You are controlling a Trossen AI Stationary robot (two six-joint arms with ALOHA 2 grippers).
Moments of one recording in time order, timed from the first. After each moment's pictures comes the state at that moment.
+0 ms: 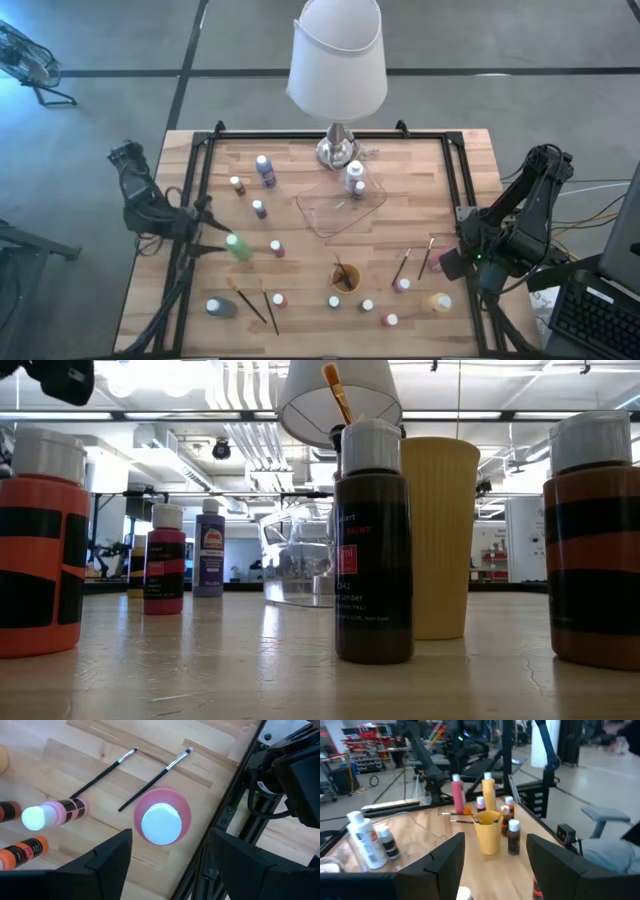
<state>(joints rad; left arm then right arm) -0.93 0.31 0.41 -0.28 -0.72 -0.04 0.98 1.18 1.12 -1.56 0.18 2.16</state>
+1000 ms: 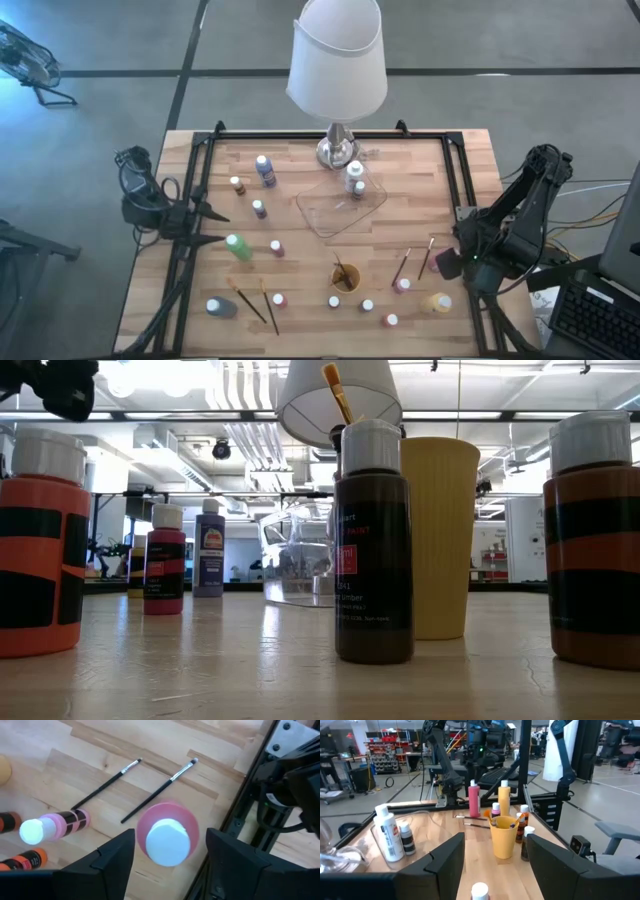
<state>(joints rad) -0.93 0.15 0.37 -0.34 -0.80 -0.06 0.98 1.18 1.06 -1.52 0.24 2.17</state>
